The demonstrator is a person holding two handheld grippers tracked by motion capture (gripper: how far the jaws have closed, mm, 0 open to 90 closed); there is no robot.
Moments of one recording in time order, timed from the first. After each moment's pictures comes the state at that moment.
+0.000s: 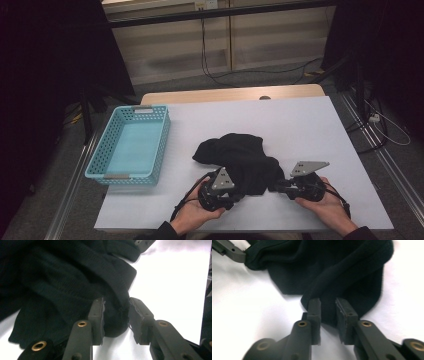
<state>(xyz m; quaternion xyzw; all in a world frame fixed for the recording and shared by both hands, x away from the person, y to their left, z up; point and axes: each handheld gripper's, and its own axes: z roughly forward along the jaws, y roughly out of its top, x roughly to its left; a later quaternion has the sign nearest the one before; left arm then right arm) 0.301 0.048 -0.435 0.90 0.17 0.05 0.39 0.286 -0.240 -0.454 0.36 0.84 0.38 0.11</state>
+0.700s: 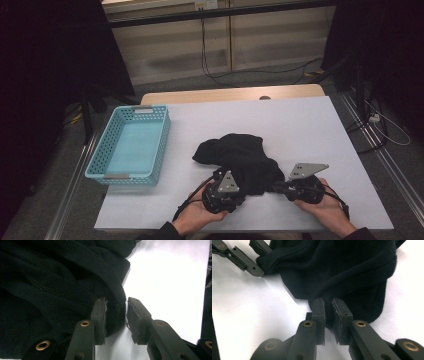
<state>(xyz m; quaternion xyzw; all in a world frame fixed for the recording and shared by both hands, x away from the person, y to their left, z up) 0.300 0.042 -0.443 0.92 0.16 0.05 0.36 0.280 -0.234 -0.448 0.34 0.85 0.39 0.11</state>
